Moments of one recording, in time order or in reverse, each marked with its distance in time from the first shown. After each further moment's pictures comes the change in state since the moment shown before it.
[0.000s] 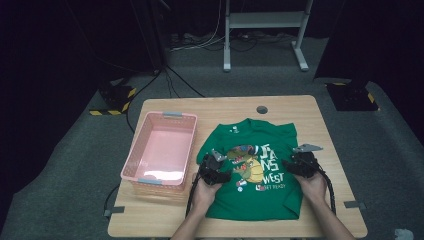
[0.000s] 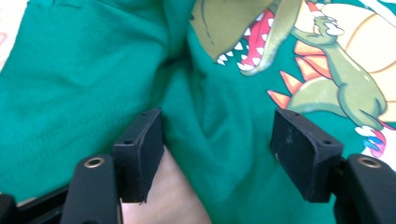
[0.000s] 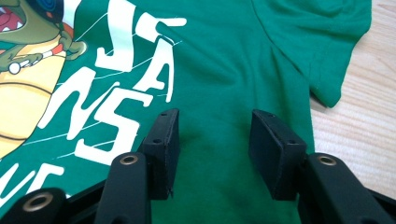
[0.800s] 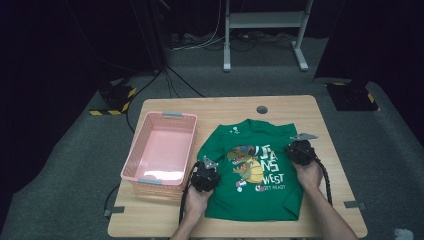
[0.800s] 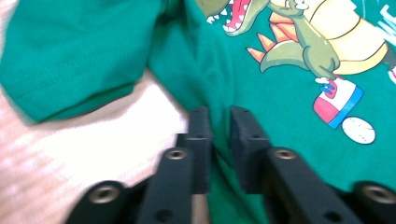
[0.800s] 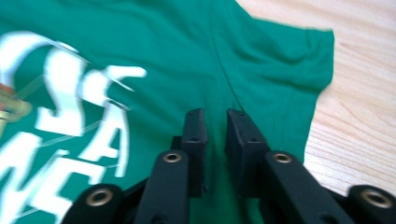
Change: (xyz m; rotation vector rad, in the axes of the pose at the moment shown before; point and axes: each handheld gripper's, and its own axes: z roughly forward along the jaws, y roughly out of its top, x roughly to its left) left arm 0.004 -0.032 -0.037 -0.012 -0.088 -0.038; right arm -0.009 0.029 0.016 -0.012 -0.082 0.007
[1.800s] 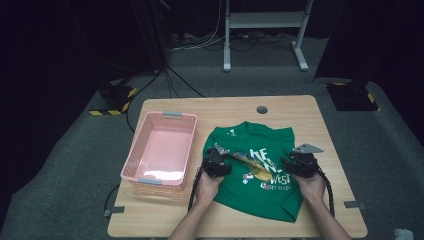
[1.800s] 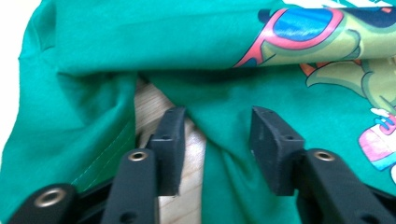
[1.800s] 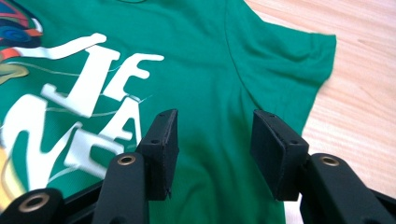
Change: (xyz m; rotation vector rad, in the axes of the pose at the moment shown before) left arm -0.002 0.046 0.048 -0.002 0.075 0.045; right arm 0.019 -0.024 -0.028 -0.063 0.047 -0.034
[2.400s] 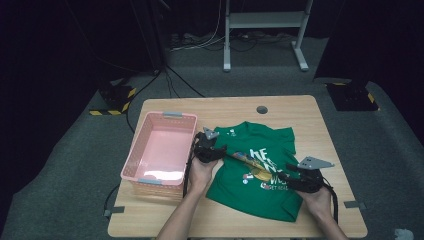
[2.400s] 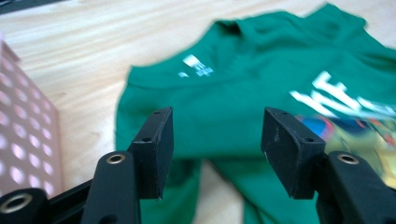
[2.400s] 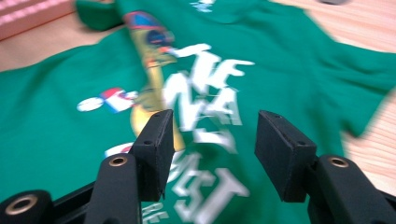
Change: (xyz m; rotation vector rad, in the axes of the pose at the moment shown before) left arm 0.026 0.031 -0.042 -0.147 0.023 -0.032; right arm 0.016 -0.020 -0.049 -0.105 0.245 -0.051
